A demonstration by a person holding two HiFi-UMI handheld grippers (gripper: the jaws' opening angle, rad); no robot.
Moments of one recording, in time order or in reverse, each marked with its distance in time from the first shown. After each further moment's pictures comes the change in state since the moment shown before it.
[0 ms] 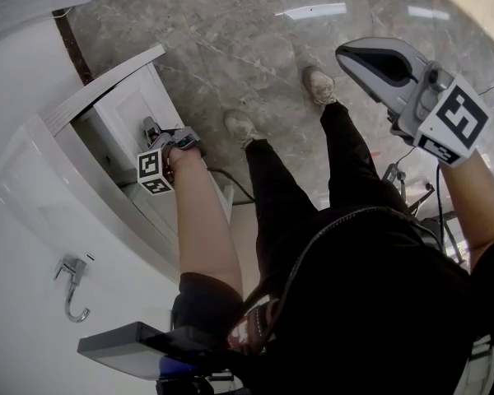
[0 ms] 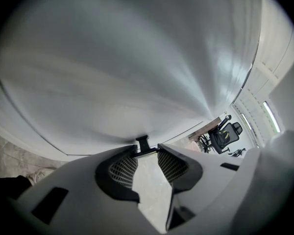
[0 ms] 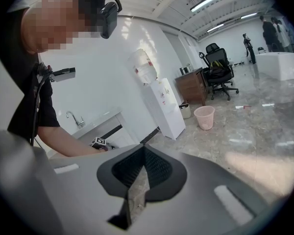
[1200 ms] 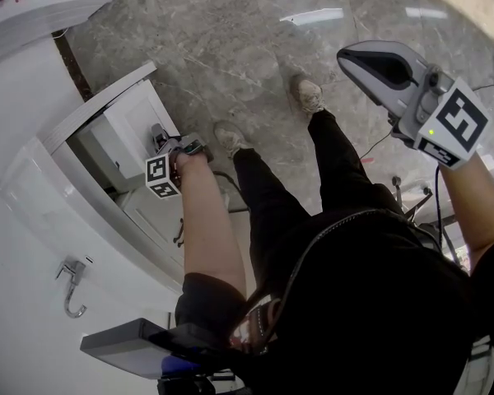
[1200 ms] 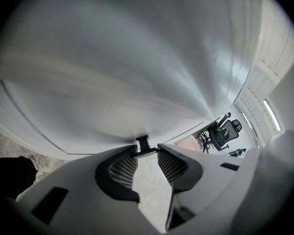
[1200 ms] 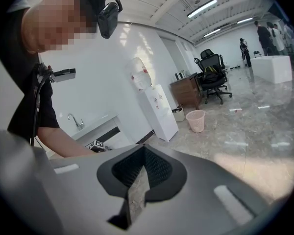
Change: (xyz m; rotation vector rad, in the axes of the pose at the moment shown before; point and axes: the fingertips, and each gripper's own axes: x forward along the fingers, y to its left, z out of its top) left arm -0.033 -0.026 -0.090 -0.004 0.005 0.011; right arm -0.094 -0.050 -0.008 -0.001 -0.043 -0.026
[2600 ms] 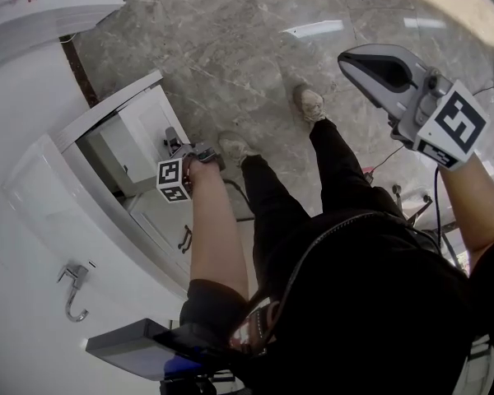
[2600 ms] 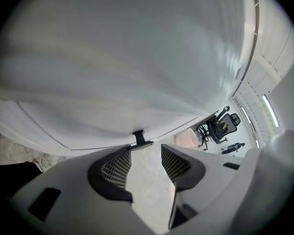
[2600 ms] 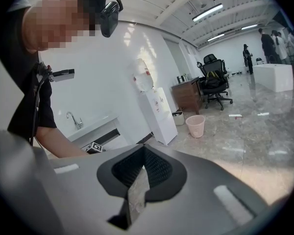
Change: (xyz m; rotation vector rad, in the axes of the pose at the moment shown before) left arm -0.011 -0.006 -0.013 0.027 0.082 0.002; right arm 0.004 0.013 0.029 -0.048 -0.005 -0.028
